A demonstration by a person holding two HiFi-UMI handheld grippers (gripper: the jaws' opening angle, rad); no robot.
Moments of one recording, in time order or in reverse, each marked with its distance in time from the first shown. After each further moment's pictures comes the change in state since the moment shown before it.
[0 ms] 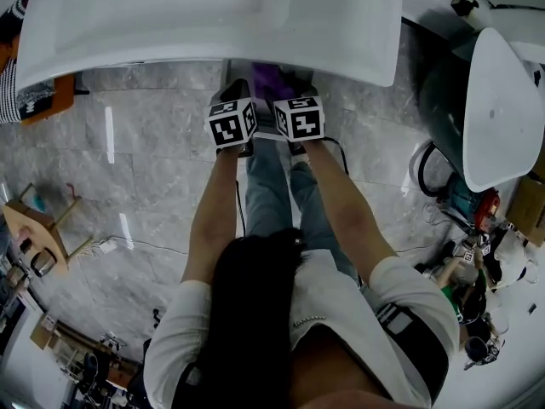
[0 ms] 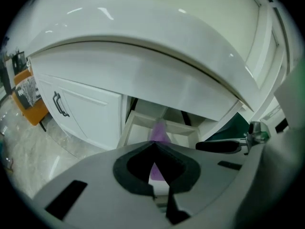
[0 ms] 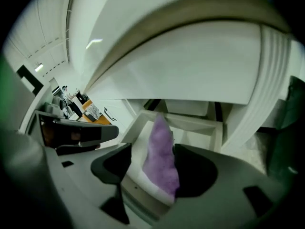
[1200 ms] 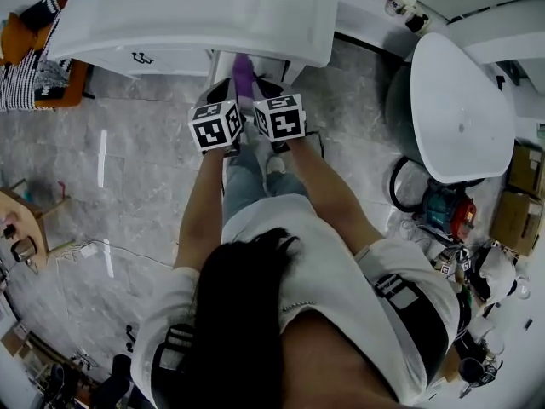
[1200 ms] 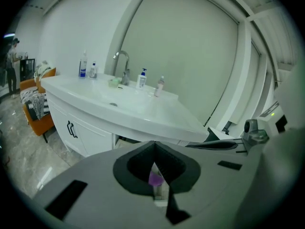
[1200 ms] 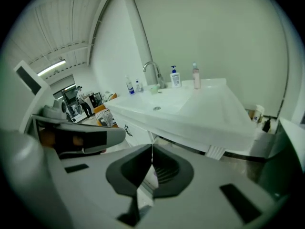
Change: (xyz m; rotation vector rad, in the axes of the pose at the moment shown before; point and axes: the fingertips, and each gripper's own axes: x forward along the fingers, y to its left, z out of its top) left arm -0.170 -0.105 0.051 0.016 -0.274 -0.026; right arm -0.186 0.052 0.058 -0.179 -0.199 0.022
